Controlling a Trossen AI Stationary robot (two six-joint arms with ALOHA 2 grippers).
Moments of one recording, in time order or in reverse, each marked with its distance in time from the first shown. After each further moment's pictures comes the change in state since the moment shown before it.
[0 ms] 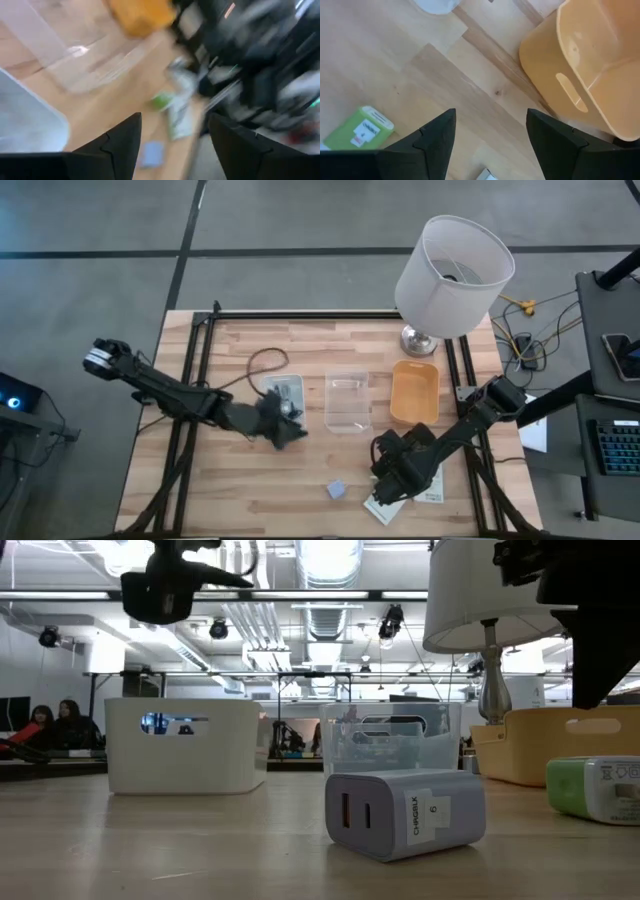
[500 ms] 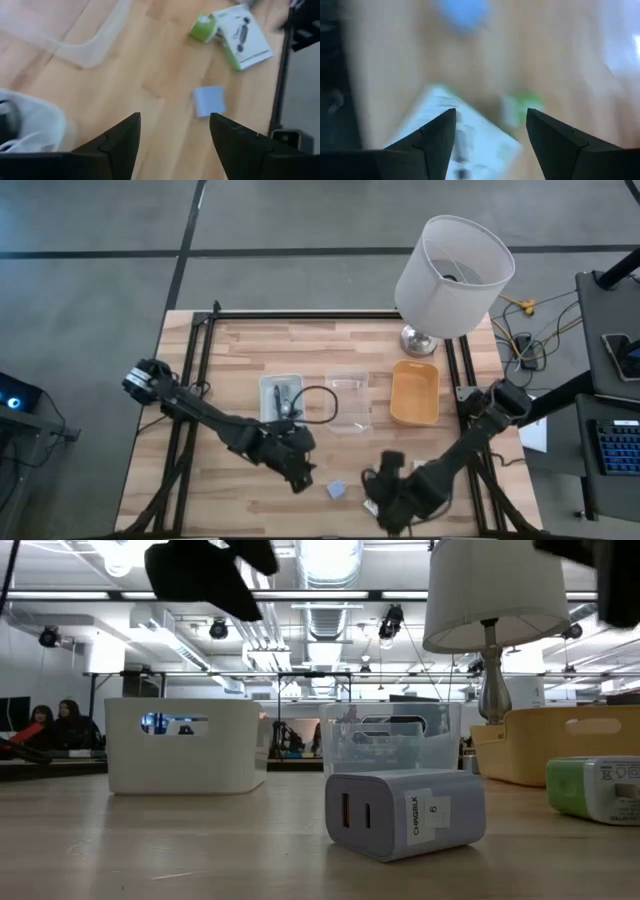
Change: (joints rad) left arm -0.103 0.415 0.490 -0.556 0.012 0.303; right arm 0.100 -0.002 0.095 0.437 -0.067 -0.731
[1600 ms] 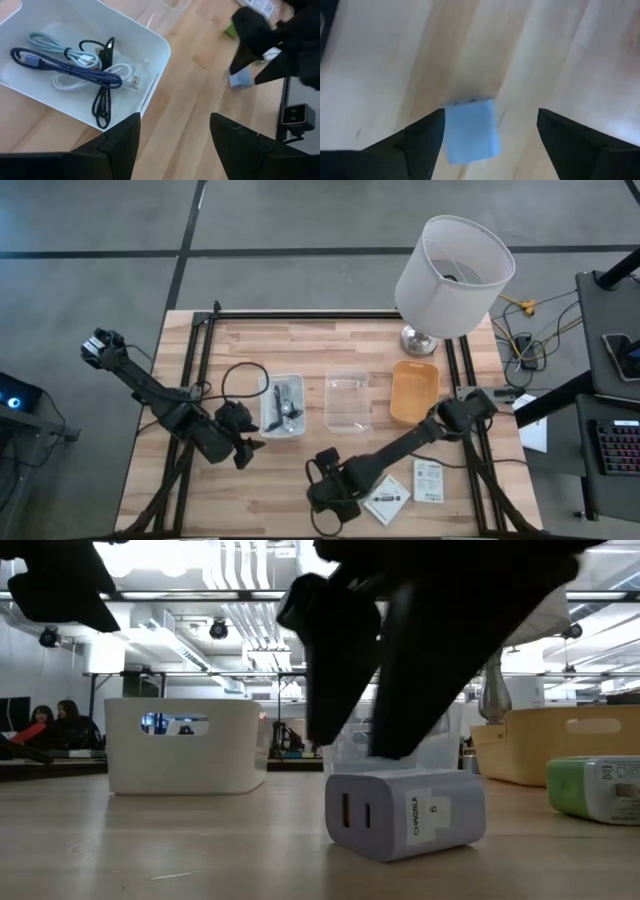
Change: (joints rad) left arm -0.163 -0.601 -0.529 -0.036 -0.192 -0.262; right arm -0.244 0.431 0.489 -0.049 -0.212 -0.677
